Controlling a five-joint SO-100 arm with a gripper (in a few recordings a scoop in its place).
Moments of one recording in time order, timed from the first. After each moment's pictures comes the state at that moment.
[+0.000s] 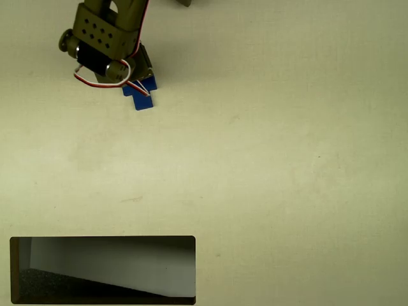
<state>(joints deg) 26.5 92.8 123.8 65.7 -132.9</state>
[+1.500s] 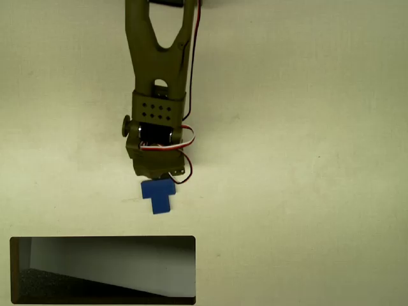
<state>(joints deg) 6.8 62.7 89.6 35.3 -101.8</state>
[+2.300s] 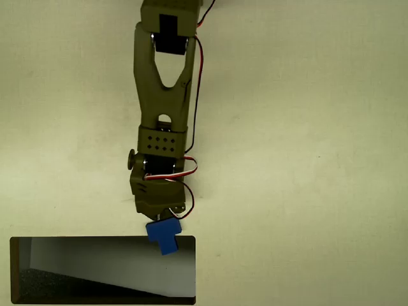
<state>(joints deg) 3.9 42.9 62.1 33.2 -99.3</state>
